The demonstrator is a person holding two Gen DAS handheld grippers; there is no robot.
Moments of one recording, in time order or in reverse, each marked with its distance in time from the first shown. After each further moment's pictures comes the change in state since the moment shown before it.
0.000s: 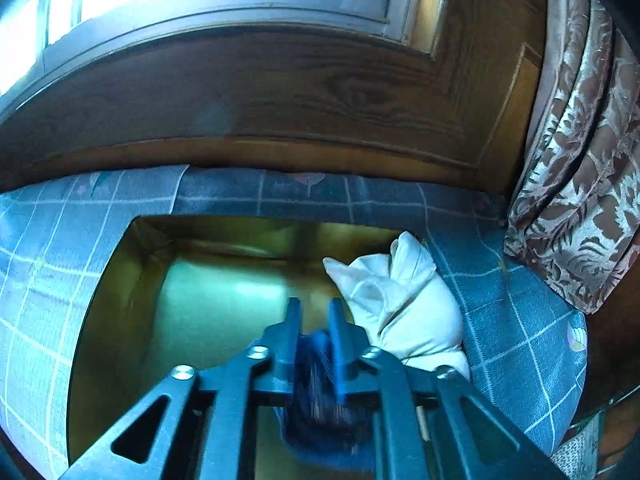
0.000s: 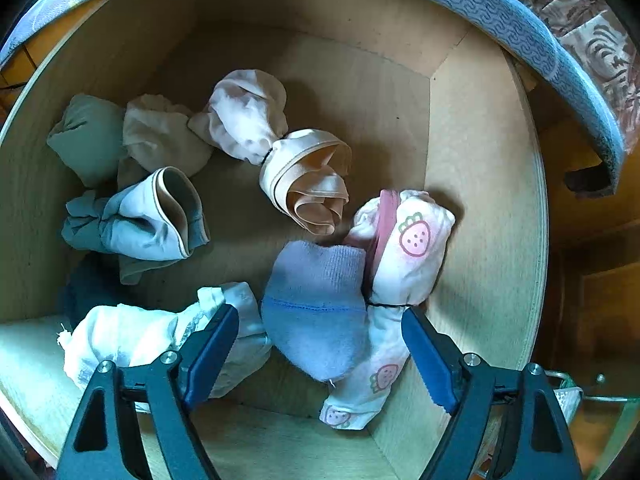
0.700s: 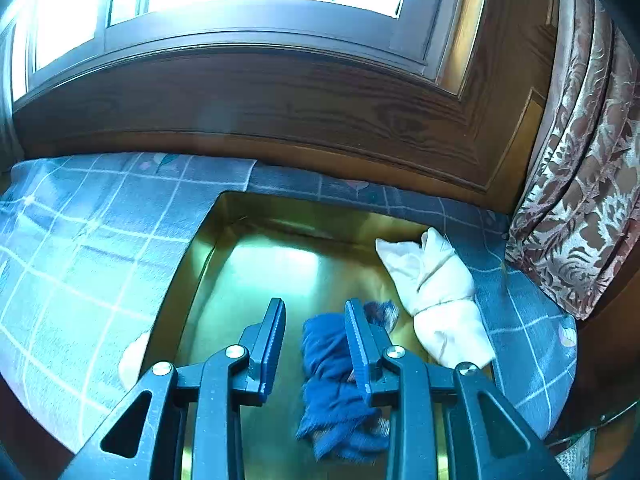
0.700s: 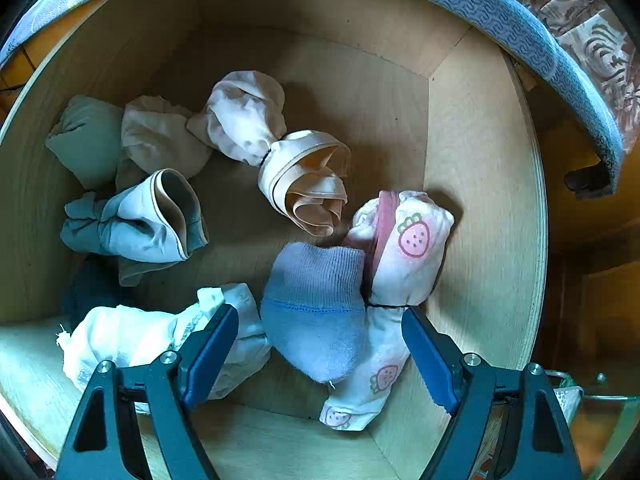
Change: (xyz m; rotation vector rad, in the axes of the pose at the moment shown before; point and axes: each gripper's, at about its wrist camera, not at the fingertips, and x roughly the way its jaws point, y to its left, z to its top) left arm -0.070 0.055 -0.044 -0.086 -0.070 0.019; right arm 0.000 0.001 0.001 0.006 -0.004 -0.006
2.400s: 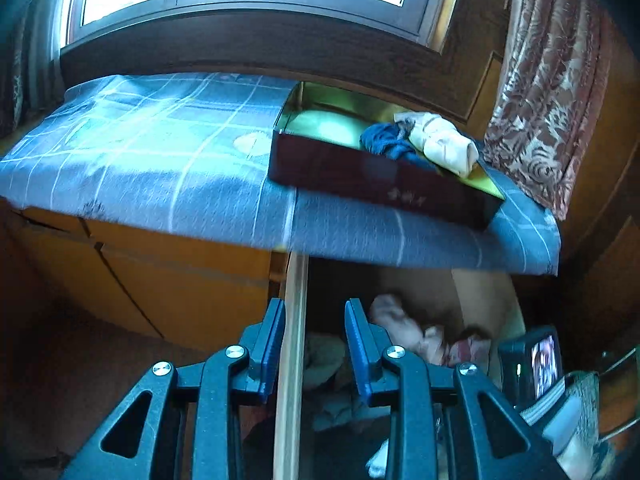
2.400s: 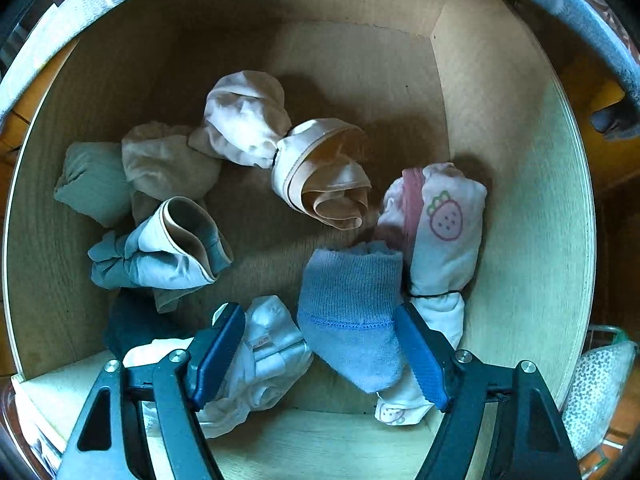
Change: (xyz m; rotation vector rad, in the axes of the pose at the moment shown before) left arm -0.118 0.086 -0.227 -0.009 0.024 -0.028; right arm 0.016 -0.025 0.021 0.171 0.069 0.181
